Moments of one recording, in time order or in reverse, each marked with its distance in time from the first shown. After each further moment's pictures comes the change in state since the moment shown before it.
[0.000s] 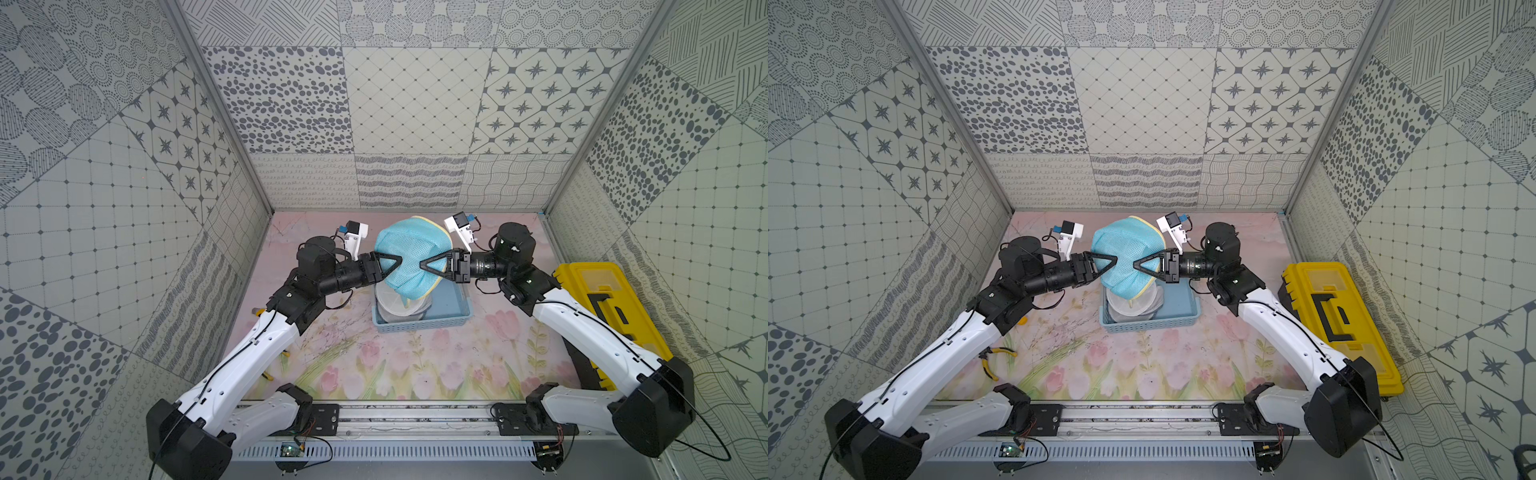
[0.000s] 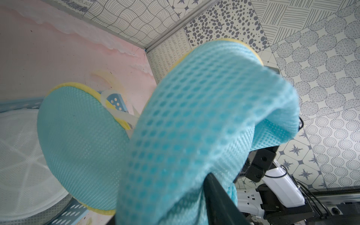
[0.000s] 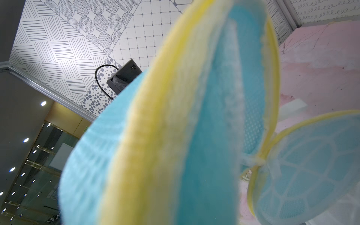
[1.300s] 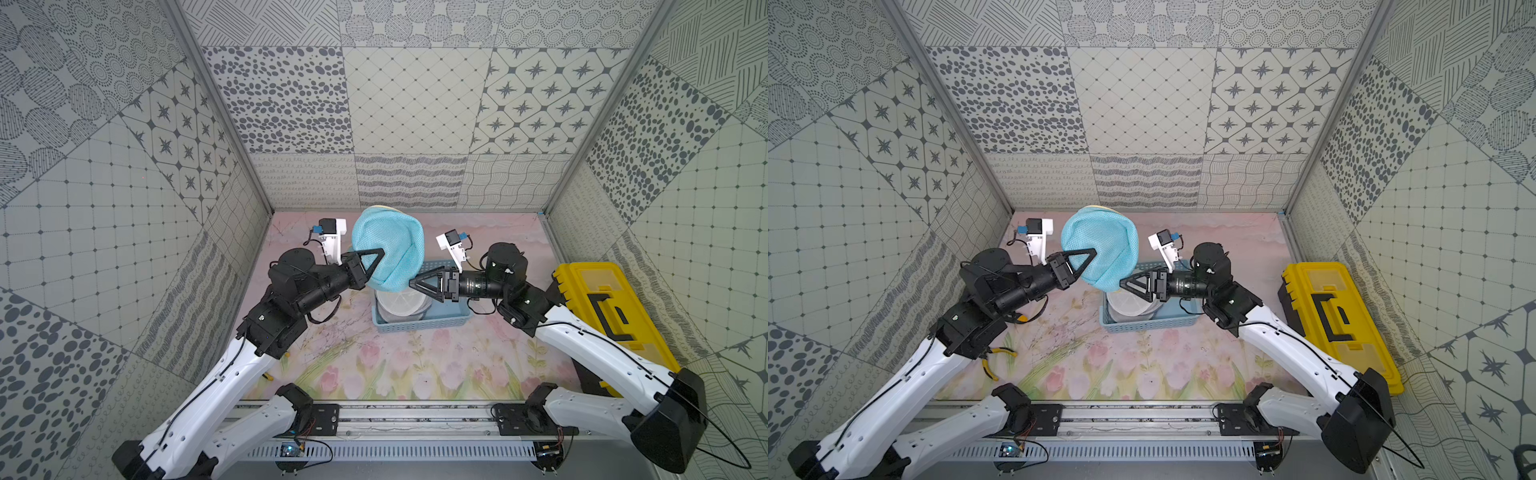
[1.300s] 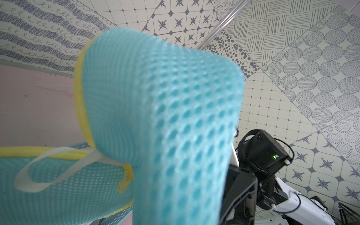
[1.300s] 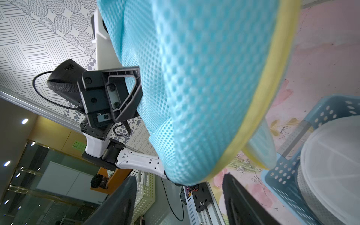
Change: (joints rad) left arm -0.085 -0.187 0.054 -0.090 -0.346 0.160; right arm 0.174 -0.085 -0.094 -0.037 0.256 0.048
